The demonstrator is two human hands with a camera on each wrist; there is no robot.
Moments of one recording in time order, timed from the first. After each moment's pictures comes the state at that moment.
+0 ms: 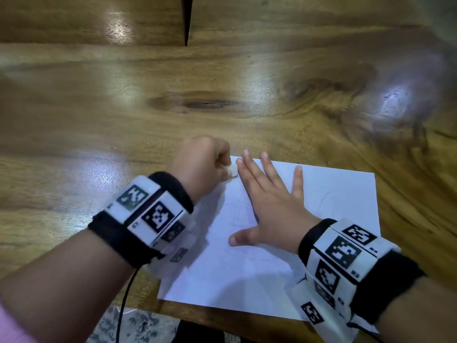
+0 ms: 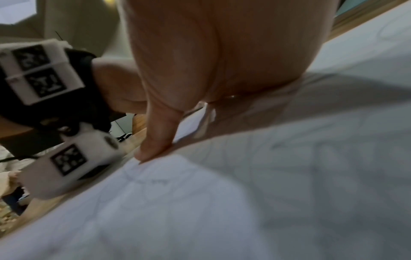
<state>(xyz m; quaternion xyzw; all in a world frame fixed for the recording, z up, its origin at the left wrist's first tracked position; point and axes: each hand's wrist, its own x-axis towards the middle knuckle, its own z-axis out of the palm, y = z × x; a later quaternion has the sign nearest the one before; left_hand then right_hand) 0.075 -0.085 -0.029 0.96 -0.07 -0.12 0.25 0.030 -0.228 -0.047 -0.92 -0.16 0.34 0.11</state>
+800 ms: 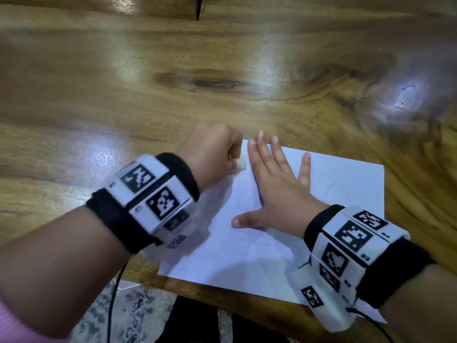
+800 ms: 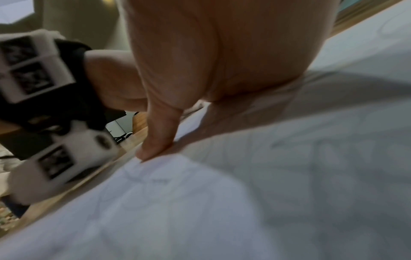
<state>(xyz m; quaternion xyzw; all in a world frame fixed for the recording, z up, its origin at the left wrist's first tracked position) 0.066 -0.087 -0.023 0.95 -0.10 -0.17 0.24 0.031 -0.227 -0.049 -0.92 -0.15 0.34 0.12</state>
